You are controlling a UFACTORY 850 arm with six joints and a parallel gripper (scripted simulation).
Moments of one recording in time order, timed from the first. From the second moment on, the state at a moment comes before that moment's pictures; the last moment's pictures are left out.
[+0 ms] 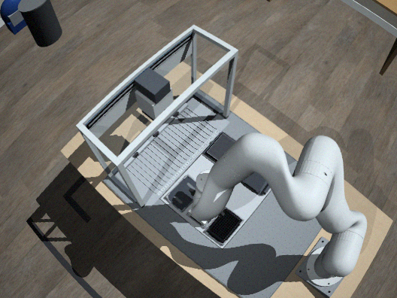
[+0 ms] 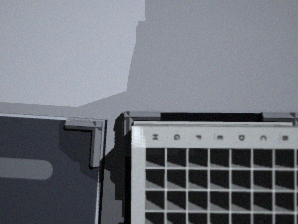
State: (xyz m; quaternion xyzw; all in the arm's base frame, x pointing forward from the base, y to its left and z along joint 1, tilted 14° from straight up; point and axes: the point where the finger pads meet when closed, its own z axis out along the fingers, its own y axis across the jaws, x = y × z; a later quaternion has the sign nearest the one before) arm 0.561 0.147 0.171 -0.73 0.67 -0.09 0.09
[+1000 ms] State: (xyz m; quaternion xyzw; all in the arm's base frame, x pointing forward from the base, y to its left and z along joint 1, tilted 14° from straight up) arm 0.559 0.147 0.183 -0.73 0.67 -0.09 0.09
